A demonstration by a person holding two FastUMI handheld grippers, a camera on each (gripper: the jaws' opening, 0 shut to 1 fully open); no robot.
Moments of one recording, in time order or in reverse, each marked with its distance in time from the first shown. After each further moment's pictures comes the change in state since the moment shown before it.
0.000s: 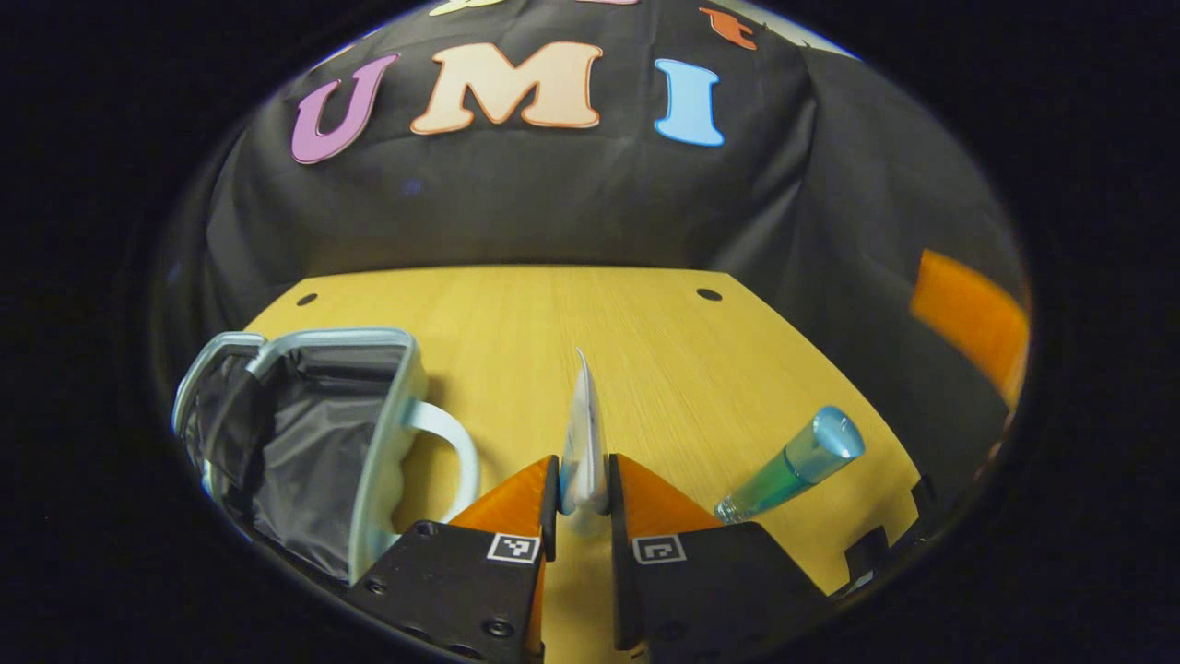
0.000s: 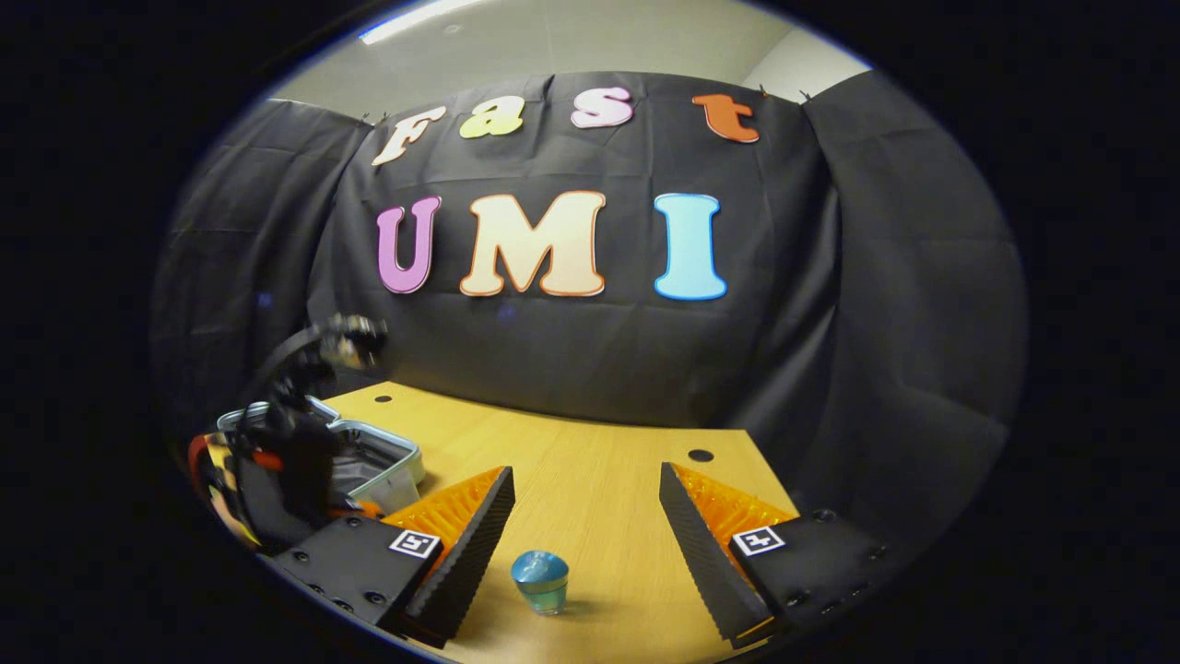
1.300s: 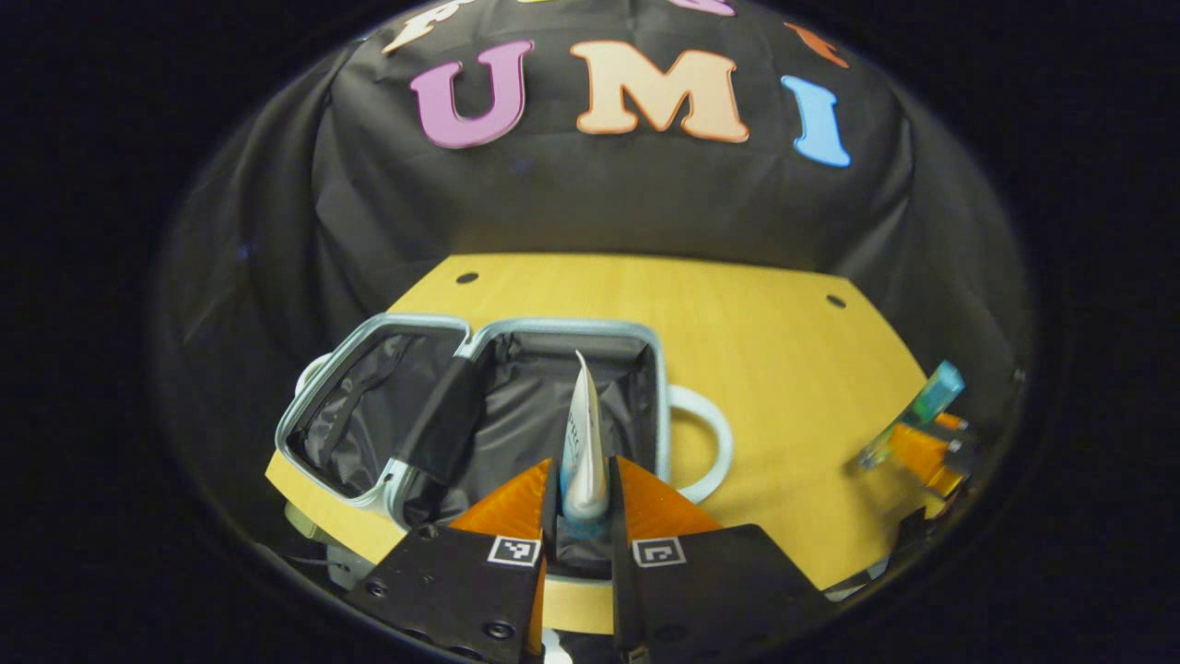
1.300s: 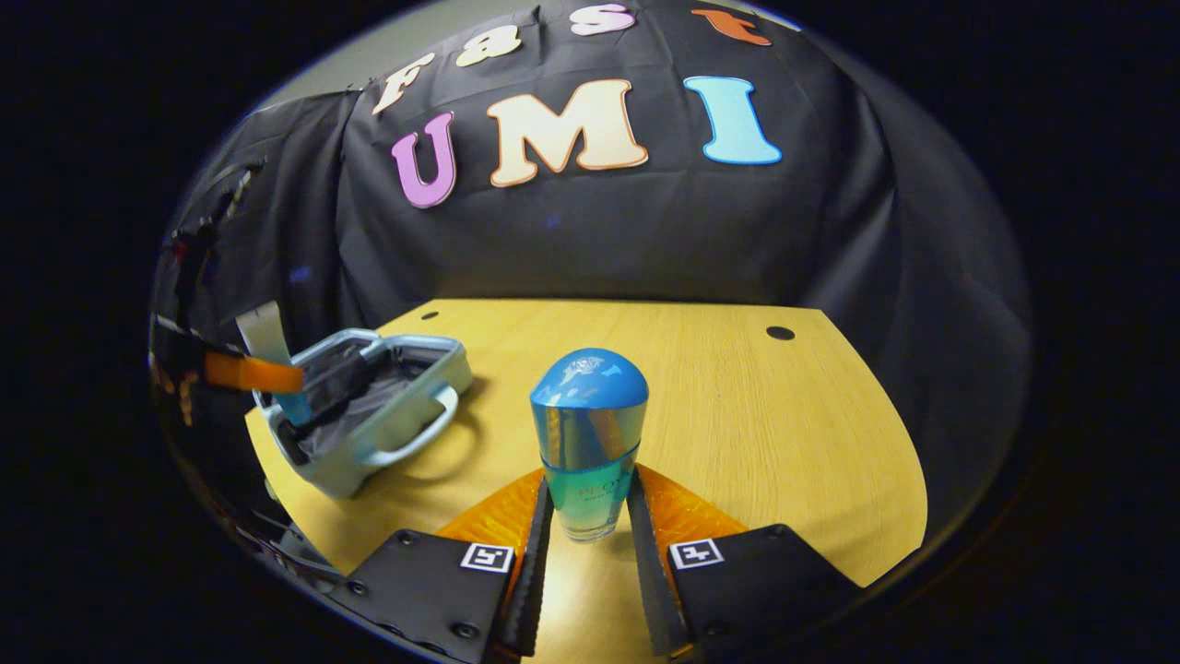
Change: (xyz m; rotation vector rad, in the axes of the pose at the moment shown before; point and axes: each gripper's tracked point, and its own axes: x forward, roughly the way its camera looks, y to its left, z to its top) left arm -0.093 0.181 -0.023 -0.057 0.205 0.315; right arm 0.015 0.053 -0.088 0.118 0.304 0.170
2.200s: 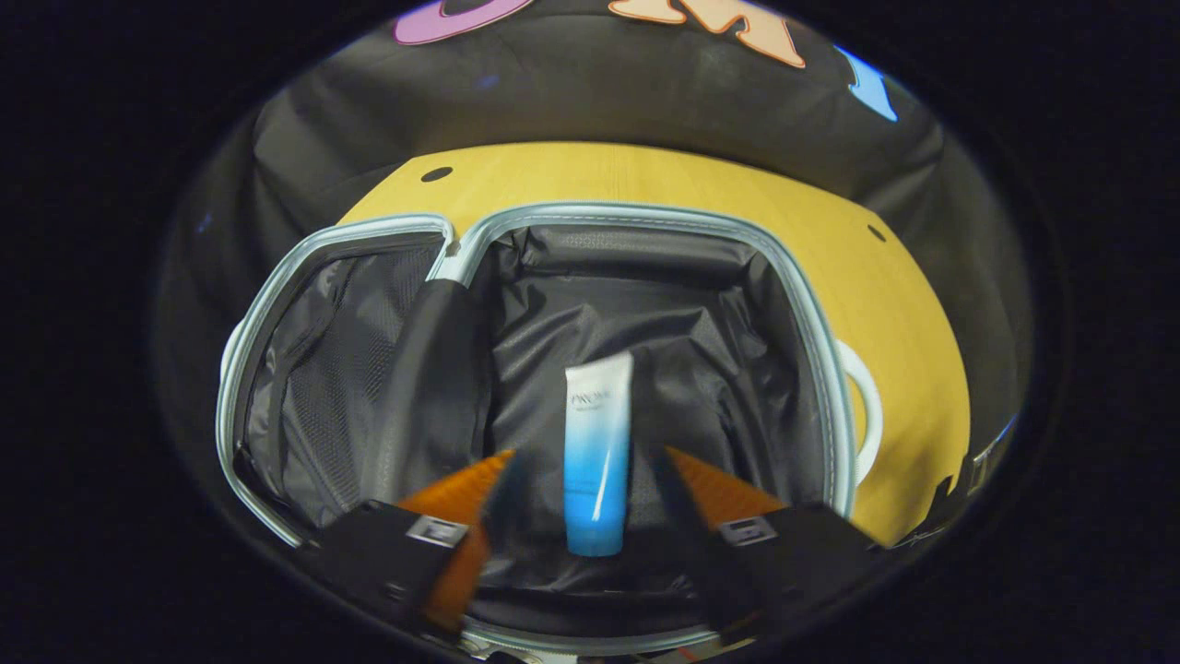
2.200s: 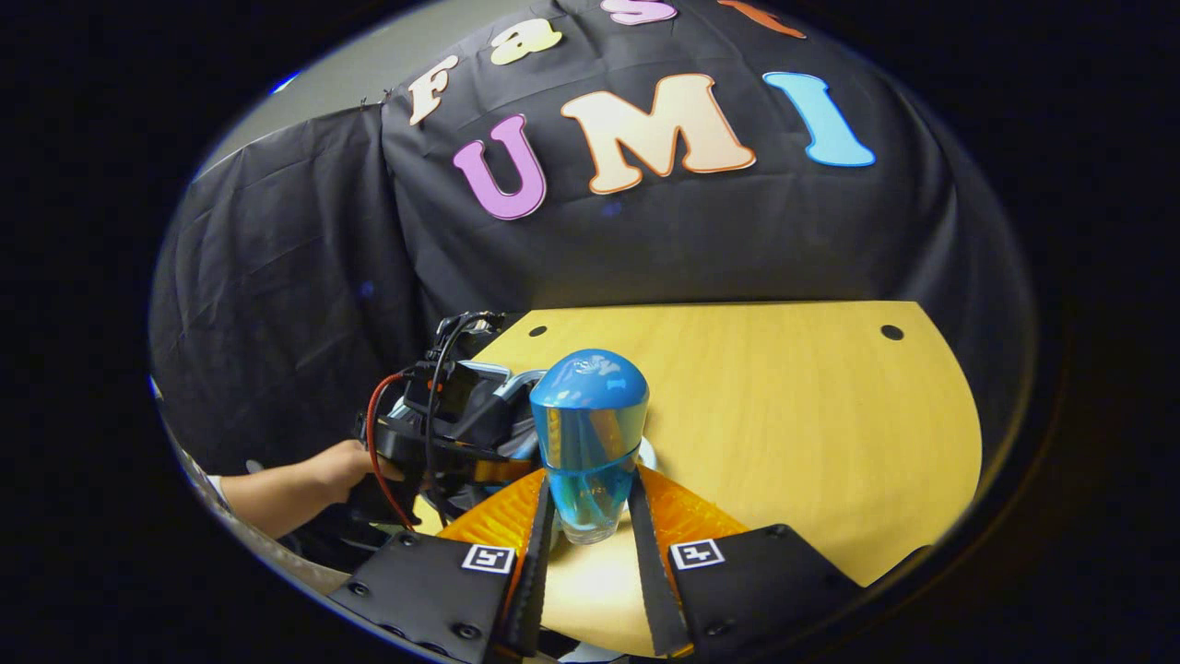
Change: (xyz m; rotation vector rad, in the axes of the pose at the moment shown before) left arm 0.105 0.047 -0.019 -0.016 0.208 -0.168; right arm -0.001 0.195 0.050 0.070 0.106 0.232
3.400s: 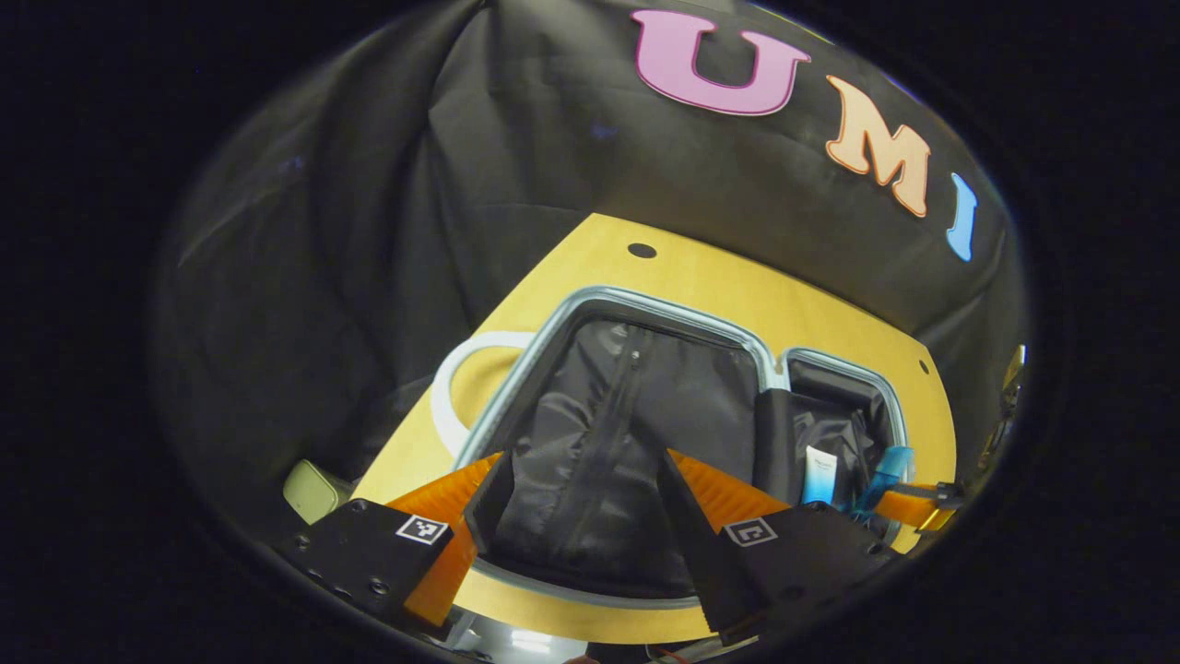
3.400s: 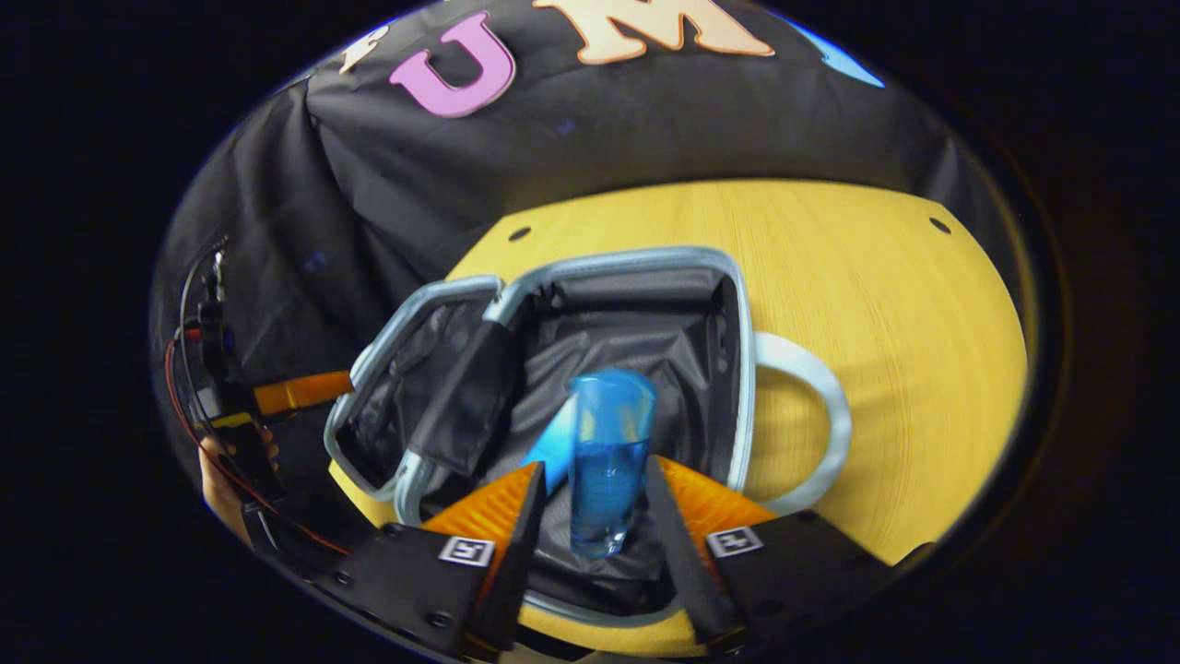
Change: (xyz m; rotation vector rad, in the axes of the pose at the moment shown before) left arm -0.082 0.263 0.020 -0.254 -0.220 0.145; right arm 0.156 0.081 -0.079 0.135 0.213 -0.124
